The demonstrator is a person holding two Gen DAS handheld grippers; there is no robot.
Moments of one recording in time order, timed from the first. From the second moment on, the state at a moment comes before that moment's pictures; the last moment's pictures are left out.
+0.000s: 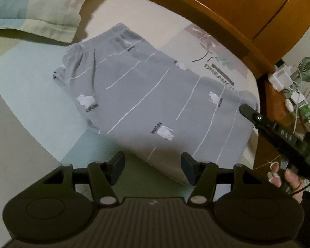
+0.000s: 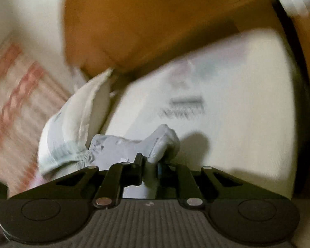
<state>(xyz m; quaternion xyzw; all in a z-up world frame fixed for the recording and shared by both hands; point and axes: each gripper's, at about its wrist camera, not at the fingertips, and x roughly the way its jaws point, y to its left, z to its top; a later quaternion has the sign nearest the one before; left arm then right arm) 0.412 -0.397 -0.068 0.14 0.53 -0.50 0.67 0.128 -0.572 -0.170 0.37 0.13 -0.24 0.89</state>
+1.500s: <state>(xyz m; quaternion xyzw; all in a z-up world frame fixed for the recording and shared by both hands) 0.414 -0.469 -0.063 0.13 0.44 -0.54 0.70 0.165 -0.538 -0.137 0.11 0.26 -0.14 0.95</state>
